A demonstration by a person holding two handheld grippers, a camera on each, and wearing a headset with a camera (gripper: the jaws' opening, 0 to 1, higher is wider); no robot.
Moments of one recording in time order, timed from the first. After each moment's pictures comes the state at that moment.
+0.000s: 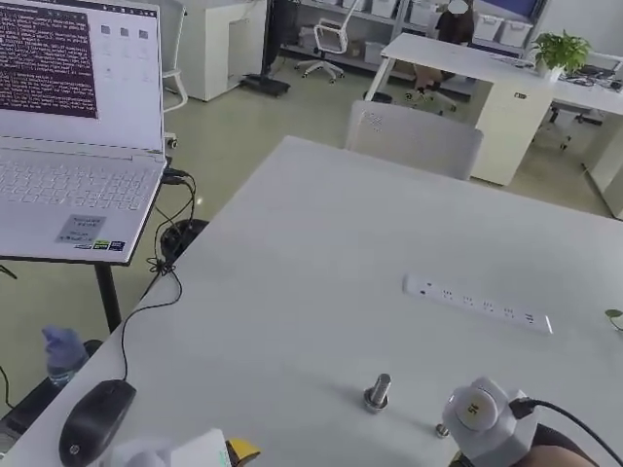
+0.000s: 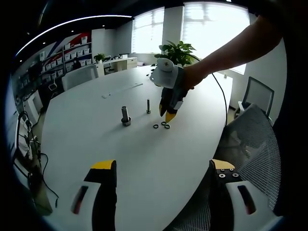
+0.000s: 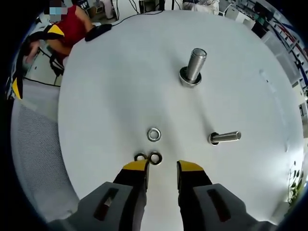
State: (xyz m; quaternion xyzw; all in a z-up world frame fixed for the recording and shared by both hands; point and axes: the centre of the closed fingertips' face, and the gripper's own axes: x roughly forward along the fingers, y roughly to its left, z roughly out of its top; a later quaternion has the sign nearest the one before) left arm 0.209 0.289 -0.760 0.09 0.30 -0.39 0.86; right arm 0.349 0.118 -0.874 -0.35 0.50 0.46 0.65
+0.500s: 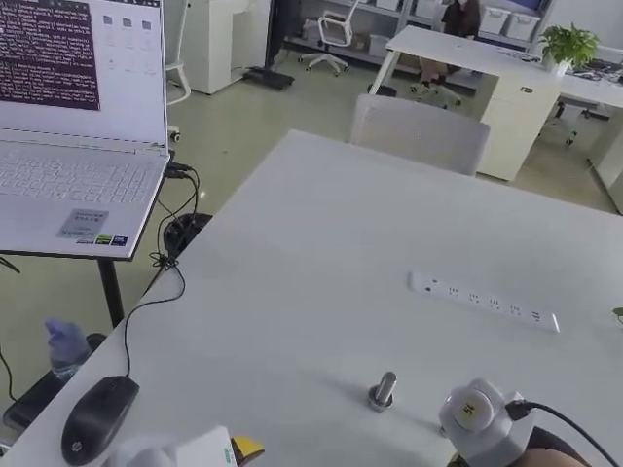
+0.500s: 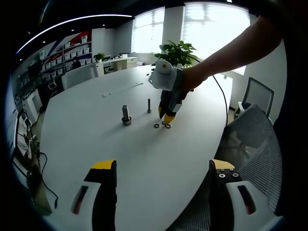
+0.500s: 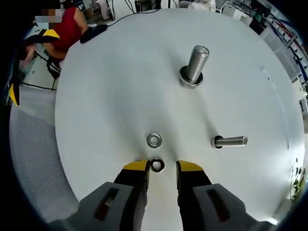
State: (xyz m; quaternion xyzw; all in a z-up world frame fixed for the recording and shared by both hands) left arm 0.213 0.292 -0.763 0.09 0.30 -0.39 0.86; right arm 0.351 0.127 -0.881 -0.34 0.51 0.44 0.65
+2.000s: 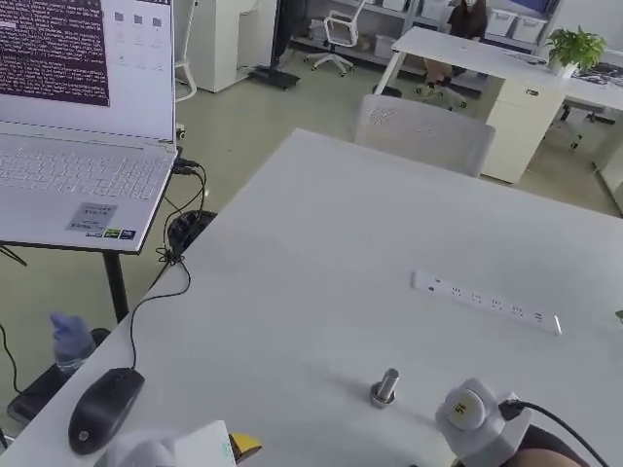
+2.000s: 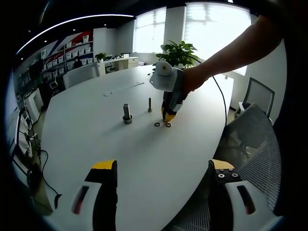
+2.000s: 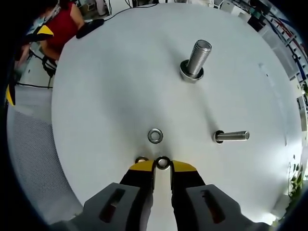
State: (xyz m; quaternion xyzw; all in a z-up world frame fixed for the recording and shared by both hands) left arm 0.207 0.296 -0.763 0.09 0.30 -0.39 0.87; right arm 0.347 0.121 -0.883 -0.36 0.52 0.42 0.65
